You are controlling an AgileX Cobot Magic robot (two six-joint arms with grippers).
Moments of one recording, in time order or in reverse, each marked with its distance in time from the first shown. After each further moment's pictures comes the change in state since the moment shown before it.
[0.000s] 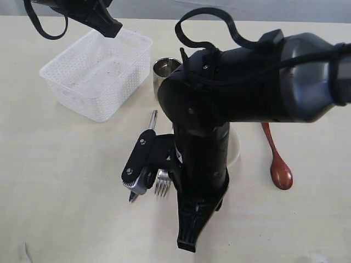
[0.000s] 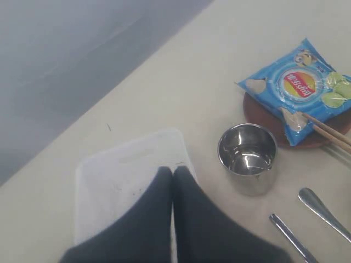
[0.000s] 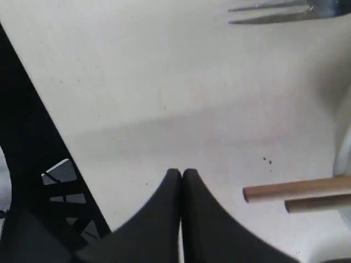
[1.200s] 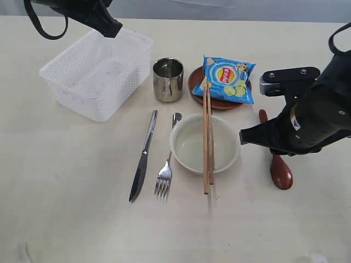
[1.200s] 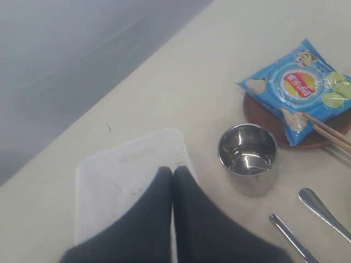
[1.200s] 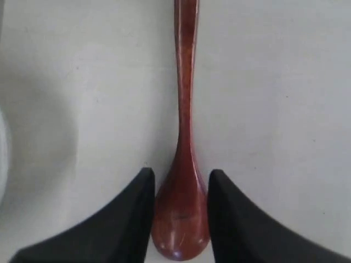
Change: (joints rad) left arm 0.000 0.000 0.000 0.000 0.000 0.000; right arm -0.473 -0.230 0.396 -0.494 -0.486 1.141
